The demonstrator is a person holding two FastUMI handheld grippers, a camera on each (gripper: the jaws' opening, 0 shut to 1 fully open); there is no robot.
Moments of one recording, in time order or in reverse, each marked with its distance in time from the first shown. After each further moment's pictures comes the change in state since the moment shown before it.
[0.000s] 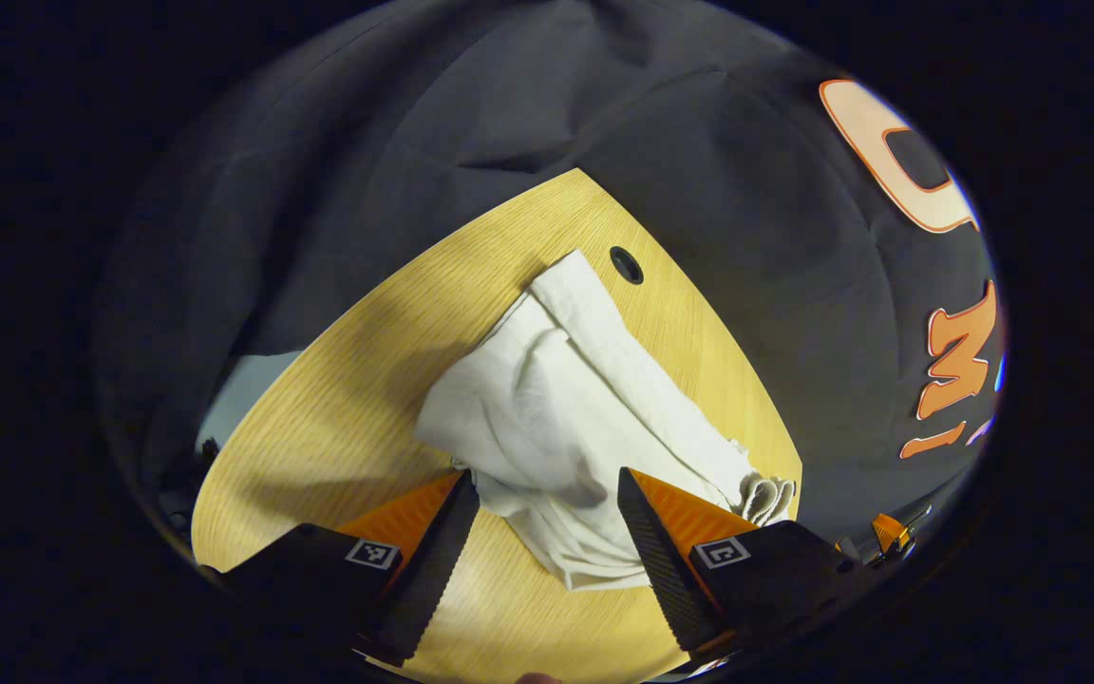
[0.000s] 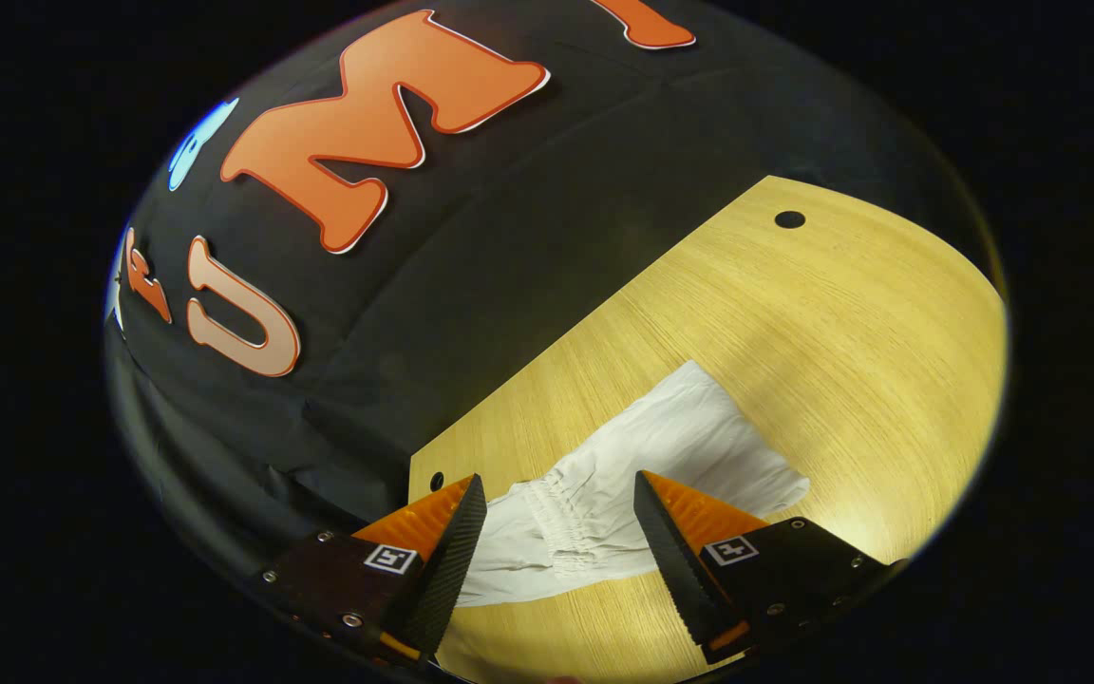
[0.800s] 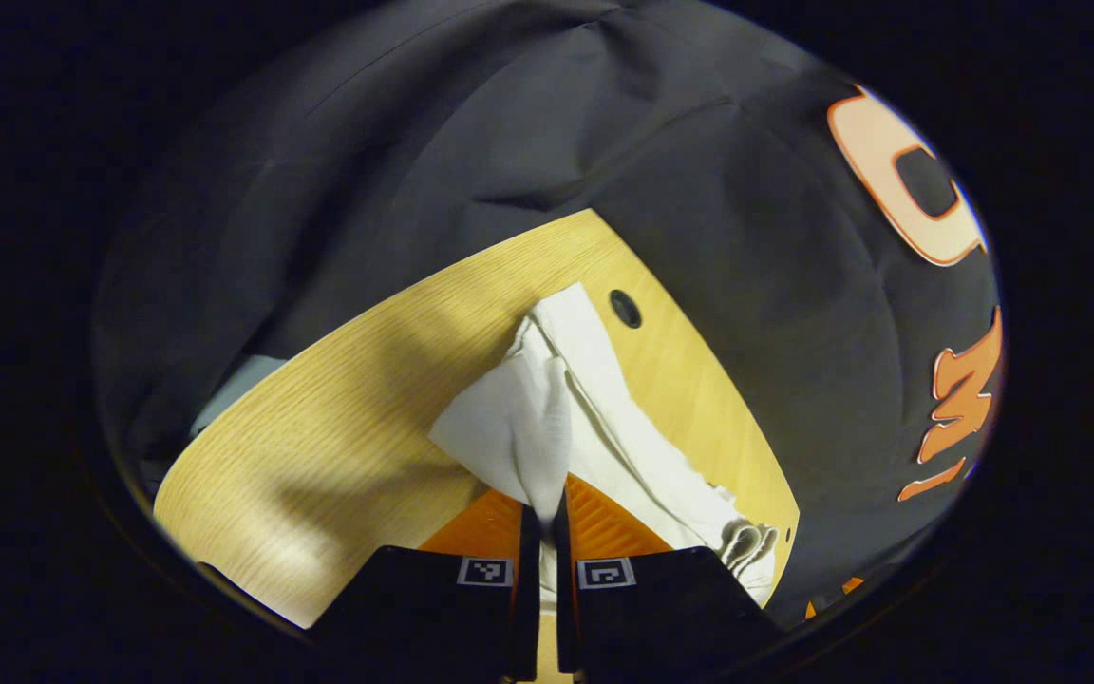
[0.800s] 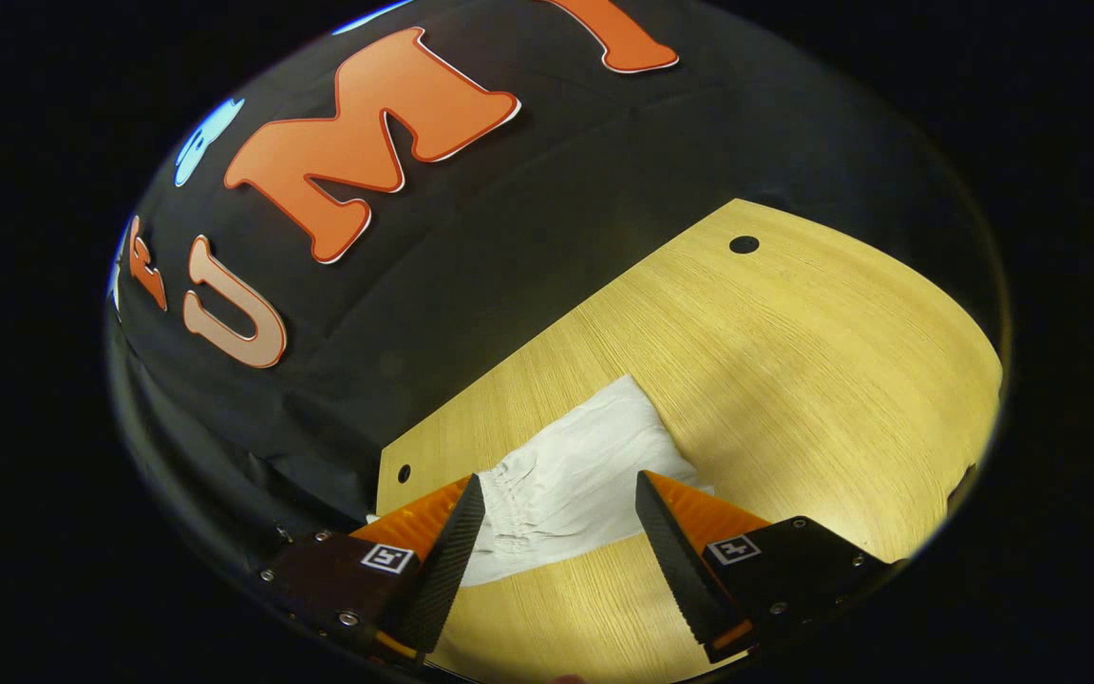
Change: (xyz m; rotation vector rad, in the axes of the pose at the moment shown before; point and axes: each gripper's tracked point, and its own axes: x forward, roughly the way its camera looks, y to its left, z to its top) left arm -0.019 -0.043 0.013 -0.052 -0.149 0.041; right arm -0.045 -0.052 0.013 -0.070 -0.011 -0.051
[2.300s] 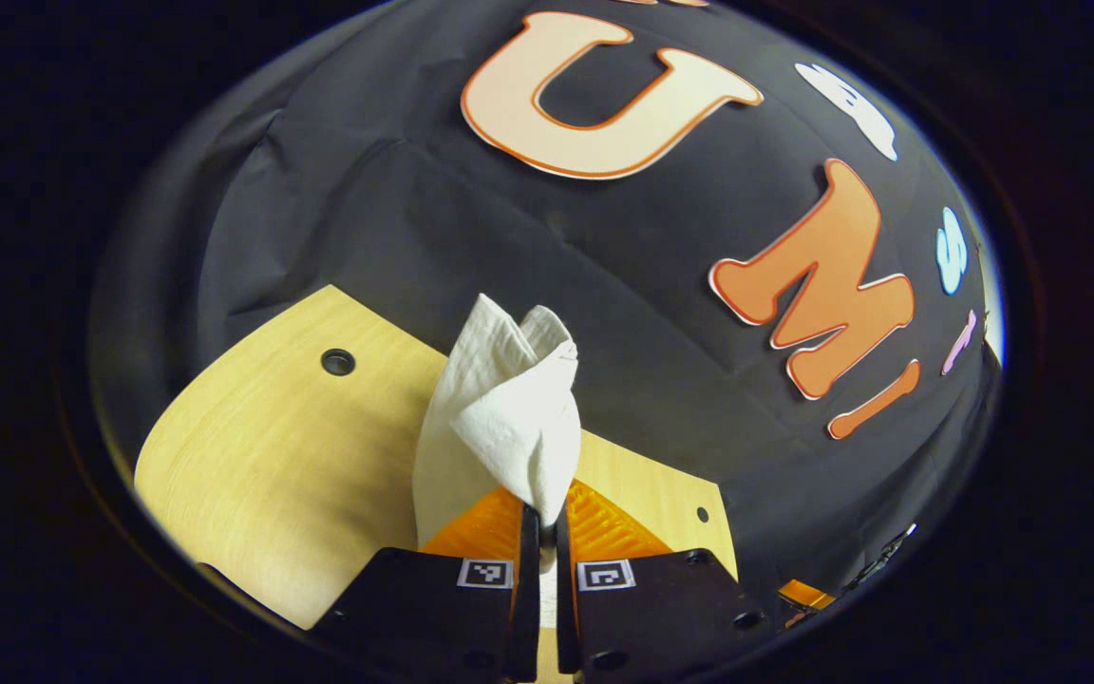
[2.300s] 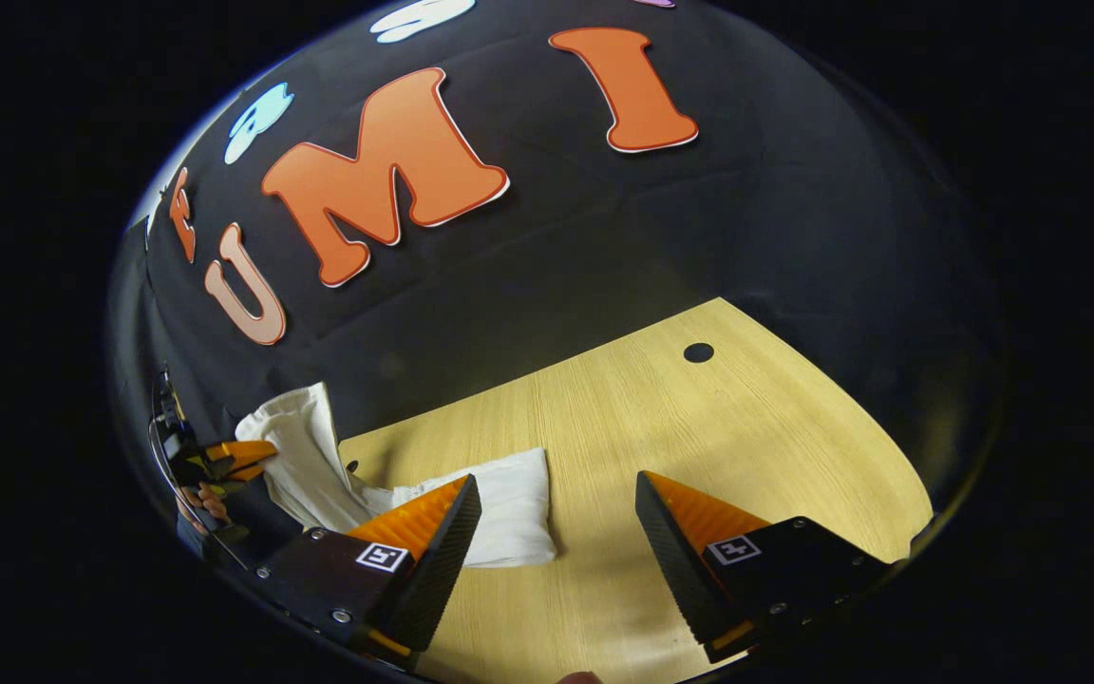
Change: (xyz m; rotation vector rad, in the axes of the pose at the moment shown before) left arm -0.072 -0.324 -0.052 0.312 -0.119 -0.257; right arm -0.056 -0.108 0.088 -0.250 -0.140 -0.009
